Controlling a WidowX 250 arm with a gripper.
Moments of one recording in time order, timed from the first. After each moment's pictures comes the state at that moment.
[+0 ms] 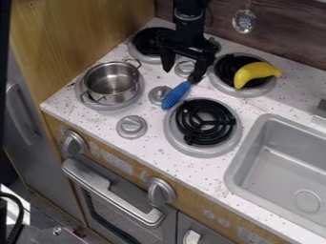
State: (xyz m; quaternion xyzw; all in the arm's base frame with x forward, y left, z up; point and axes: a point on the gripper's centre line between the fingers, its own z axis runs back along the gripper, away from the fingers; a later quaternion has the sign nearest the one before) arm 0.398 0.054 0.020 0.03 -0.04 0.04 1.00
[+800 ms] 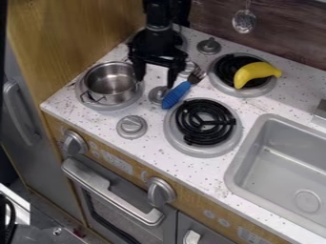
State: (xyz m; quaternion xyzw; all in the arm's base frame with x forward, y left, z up) arm 0.378 0.116 -0.003 0.03 -0.02 0.15 0.99
